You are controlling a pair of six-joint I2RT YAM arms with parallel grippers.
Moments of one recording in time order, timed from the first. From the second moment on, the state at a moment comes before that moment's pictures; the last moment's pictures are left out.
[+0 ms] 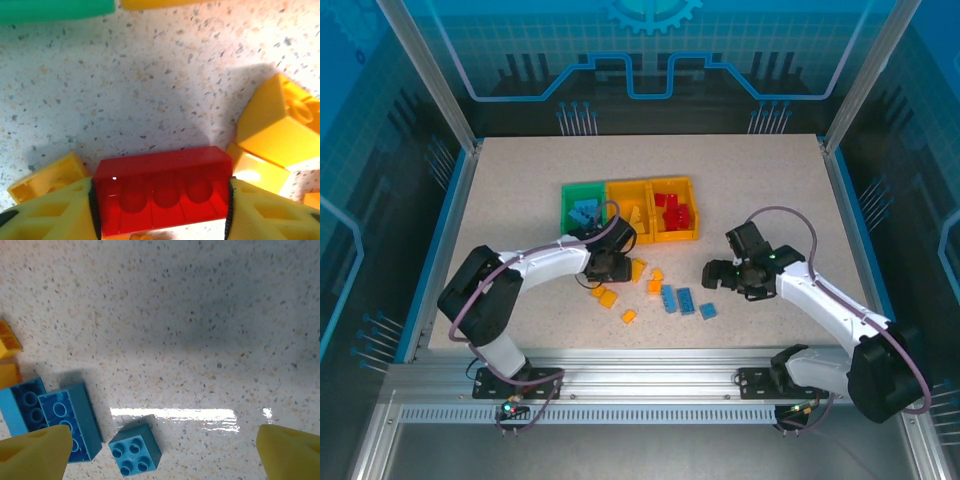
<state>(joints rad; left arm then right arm) -0.63 1.68 1.00 -0.60 -0.08 -0.69 0.44 1.18 0.74 -0.78 -0.03 0.59</state>
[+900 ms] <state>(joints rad) -0.66 1.63 1.02 -0.64 -0.10 -0.69 0.46 1.18 0.71 -0.76 -0.04 0.61</state>
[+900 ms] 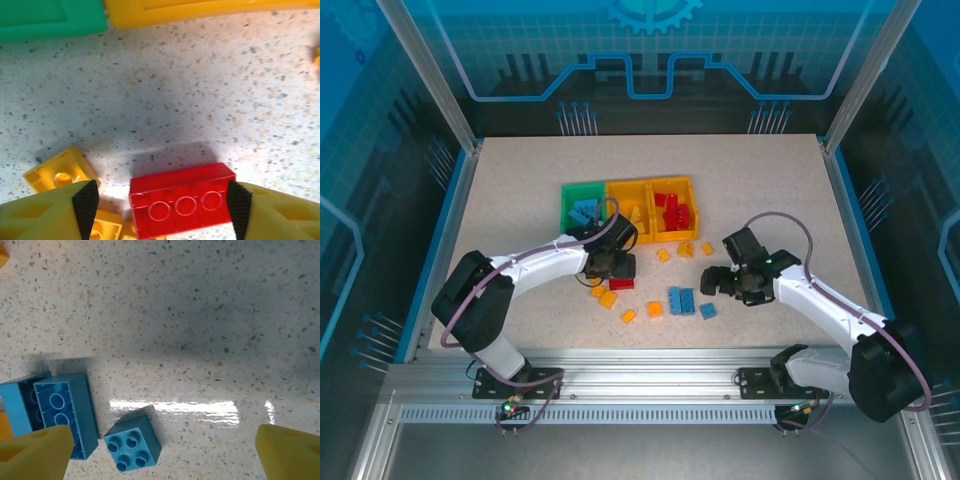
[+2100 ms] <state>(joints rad) -0.71 1.77 1.08 -0.65 -0.07 -0.72 0.48 1.19 0.66 -0.75 -0.04 0.62</state>
